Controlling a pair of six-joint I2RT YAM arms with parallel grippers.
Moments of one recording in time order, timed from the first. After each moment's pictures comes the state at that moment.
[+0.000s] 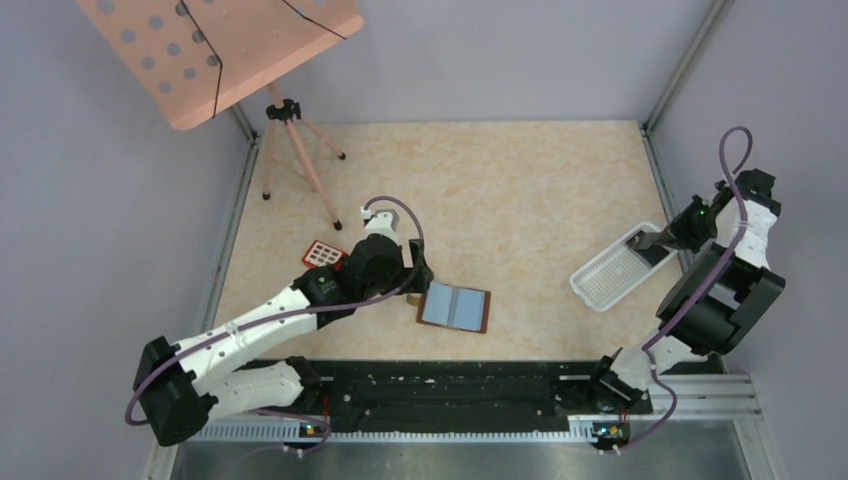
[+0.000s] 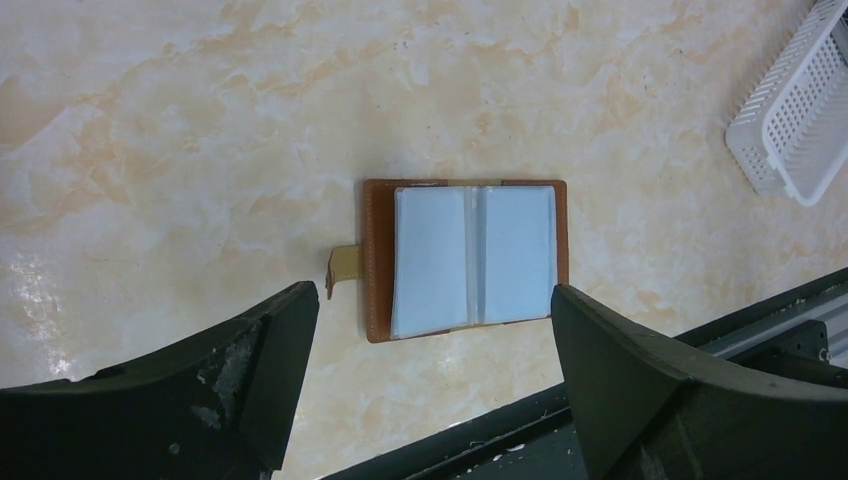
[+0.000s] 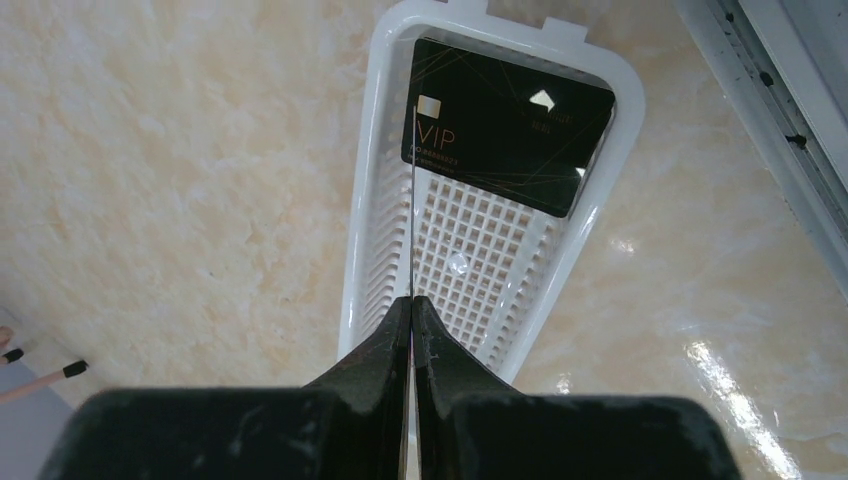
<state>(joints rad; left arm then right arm) -0.87 1.05 0.79 -0.41 -0.24 -0.73 -0.66 1.63 1.30 -0.87 -0.37 0.20</state>
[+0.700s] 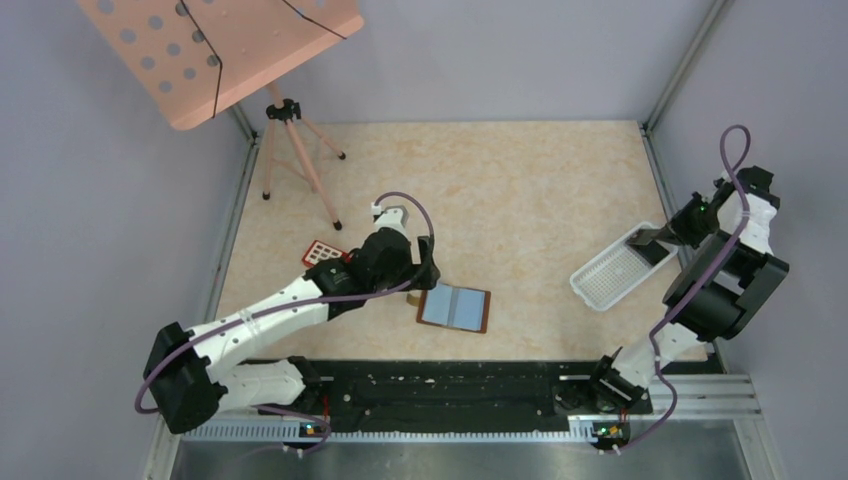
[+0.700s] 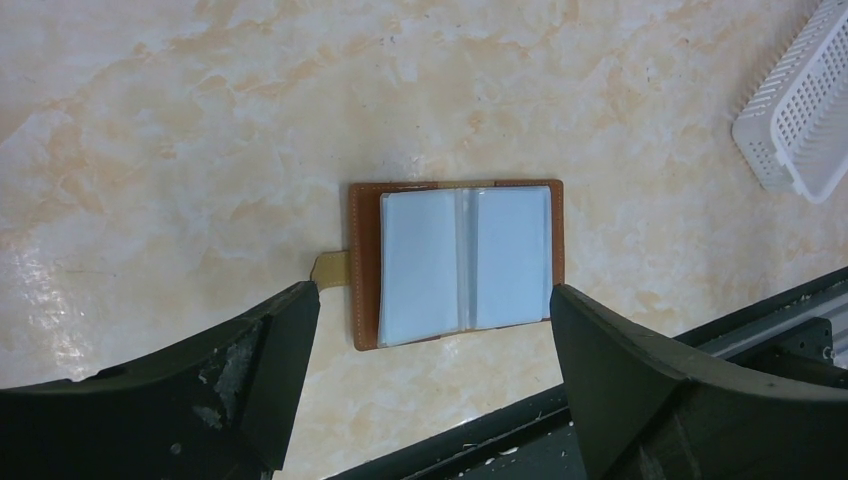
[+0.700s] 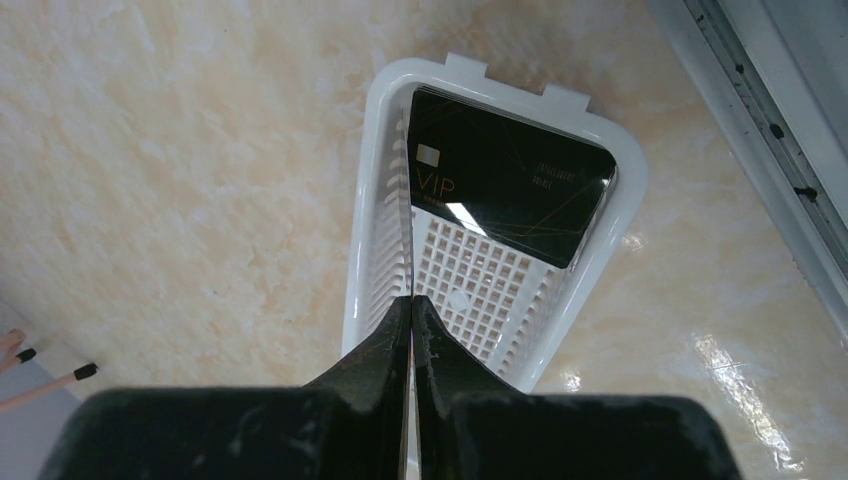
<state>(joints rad) -0.87 1.14 0.84 -0.41 -0.22 -0.73 -0.66 1.75 1.36 -0.85 -0.39 0.20</state>
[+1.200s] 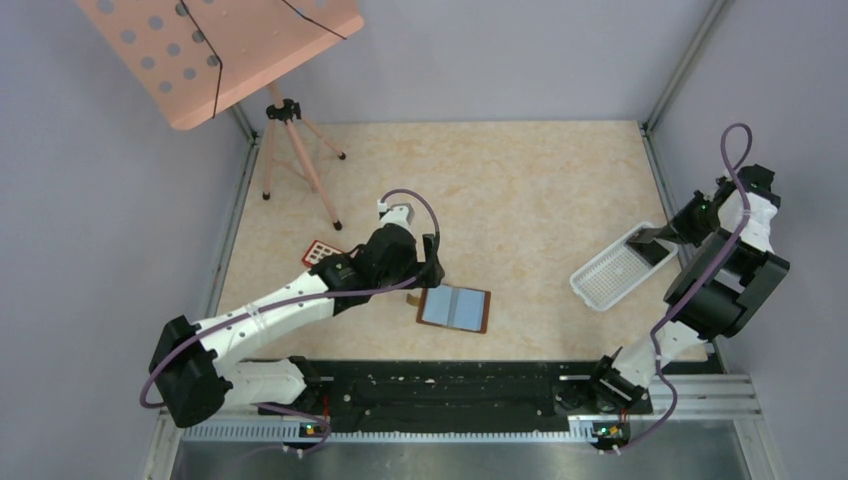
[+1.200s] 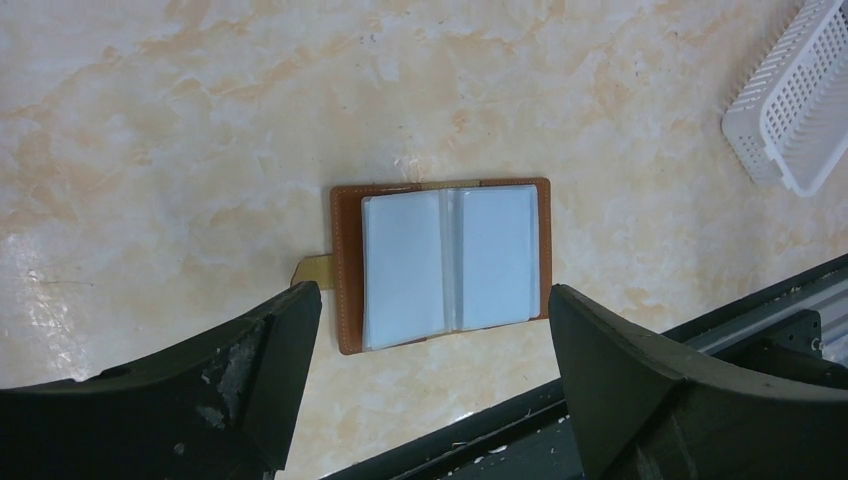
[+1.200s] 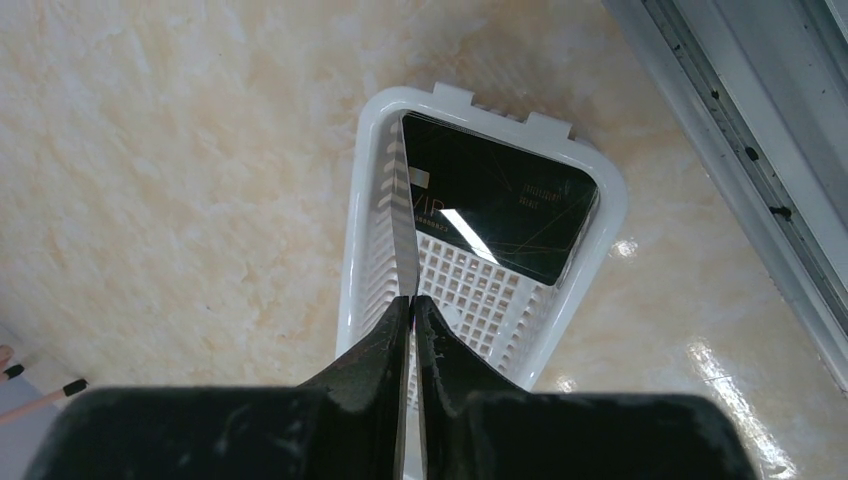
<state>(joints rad) -0.87 1.19 0.88 -0.41 -0.19 -0.73 -0.66 1.76 1.38 -0.83 -0.38 0.20</state>
